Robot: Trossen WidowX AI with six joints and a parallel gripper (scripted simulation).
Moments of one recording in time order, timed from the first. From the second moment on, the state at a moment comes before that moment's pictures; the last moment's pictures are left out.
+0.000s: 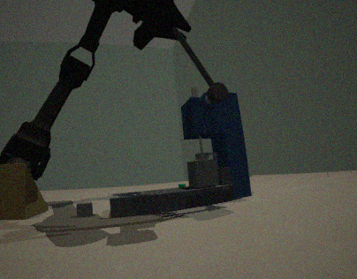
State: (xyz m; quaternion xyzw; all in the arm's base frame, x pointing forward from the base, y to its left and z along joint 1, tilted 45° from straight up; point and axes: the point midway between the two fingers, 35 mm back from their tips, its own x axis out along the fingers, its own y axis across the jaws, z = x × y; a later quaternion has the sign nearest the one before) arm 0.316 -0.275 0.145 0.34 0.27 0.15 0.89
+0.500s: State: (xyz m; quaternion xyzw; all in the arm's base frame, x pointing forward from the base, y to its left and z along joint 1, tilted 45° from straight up) arm 0.341 -0.281 0.155 0.34 0.27 0.15 0.89
